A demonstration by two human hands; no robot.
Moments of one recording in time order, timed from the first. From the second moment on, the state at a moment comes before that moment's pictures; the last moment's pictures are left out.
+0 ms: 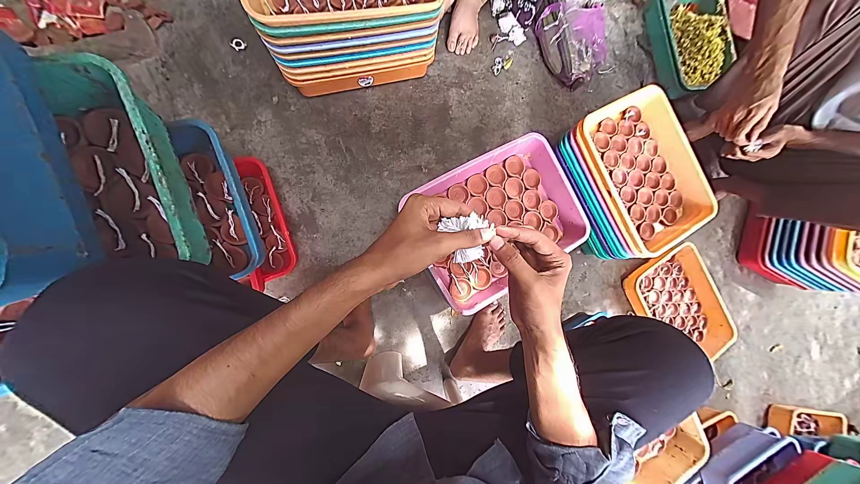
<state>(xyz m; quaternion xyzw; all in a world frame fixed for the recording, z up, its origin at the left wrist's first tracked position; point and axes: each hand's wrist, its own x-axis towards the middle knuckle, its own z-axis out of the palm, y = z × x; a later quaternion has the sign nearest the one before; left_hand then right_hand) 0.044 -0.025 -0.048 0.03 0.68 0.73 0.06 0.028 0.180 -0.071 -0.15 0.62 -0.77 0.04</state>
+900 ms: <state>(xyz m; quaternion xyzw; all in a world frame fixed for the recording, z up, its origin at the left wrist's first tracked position) 0.042 -0.033 -0.051 0.08 0.72 0.69 0.05 0.026 0.178 -0.073 -0.19 0.66 -0.72 0.07</state>
